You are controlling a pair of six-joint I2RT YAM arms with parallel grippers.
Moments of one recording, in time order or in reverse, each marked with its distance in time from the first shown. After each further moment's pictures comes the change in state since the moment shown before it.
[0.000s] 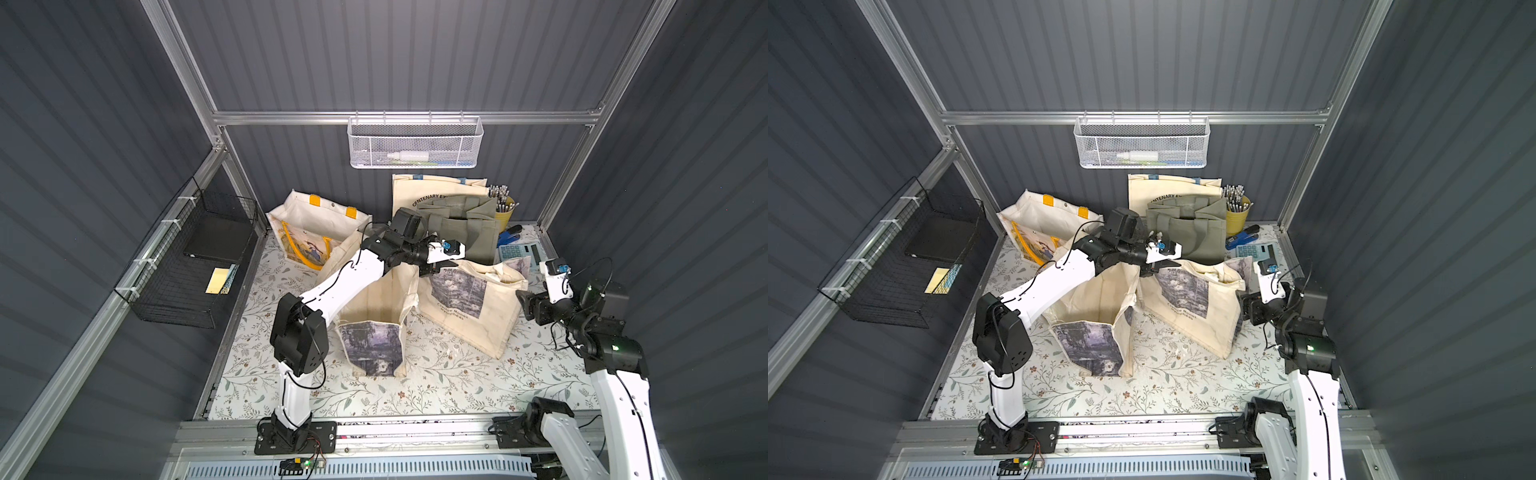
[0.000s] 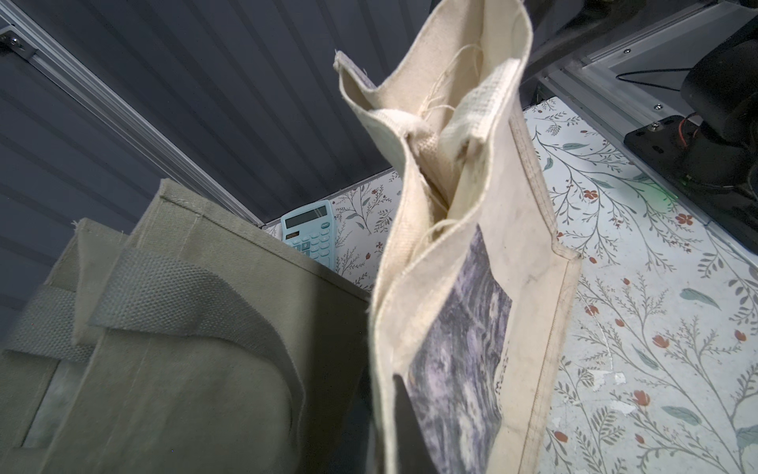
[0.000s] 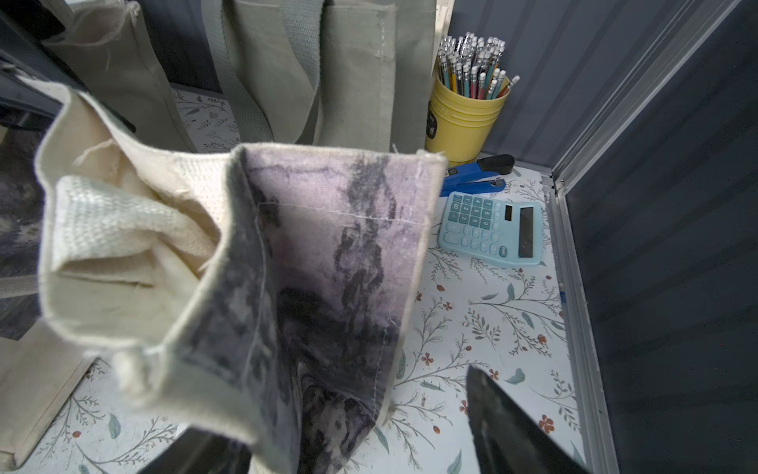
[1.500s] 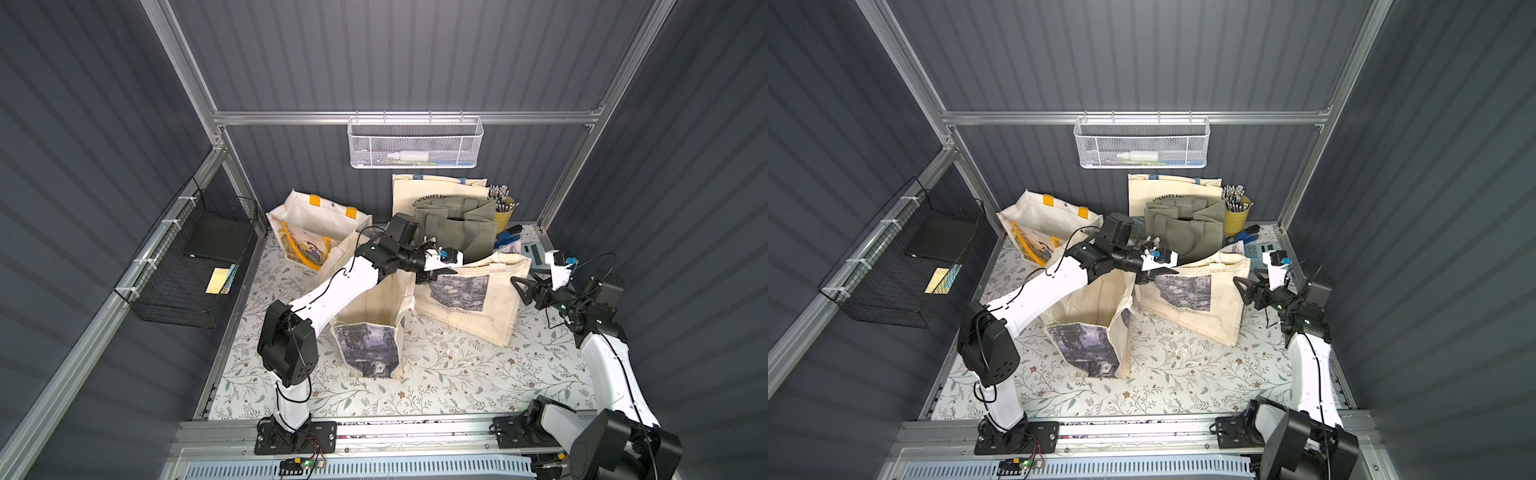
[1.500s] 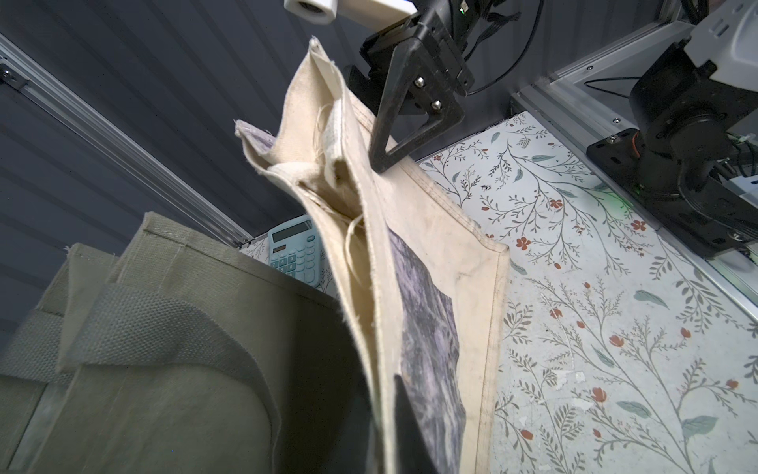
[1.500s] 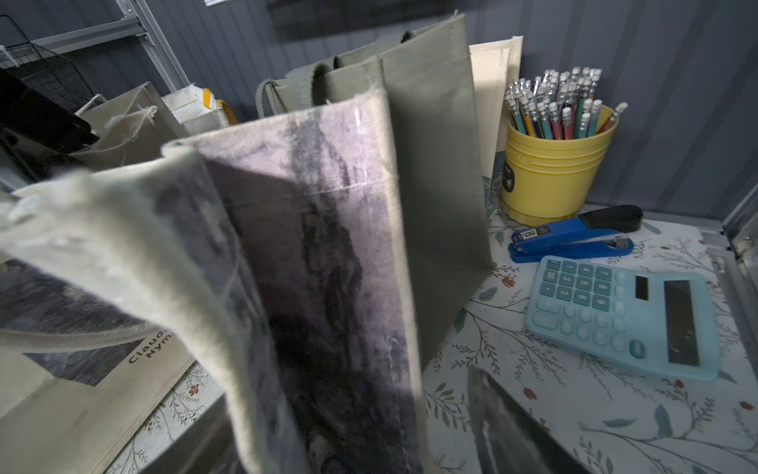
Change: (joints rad) left arm -0.031 -0.104 -0.122 0.027 0.023 0.005; right arm -0.192 0.277 -0.167 0.531 -0.525 0.099
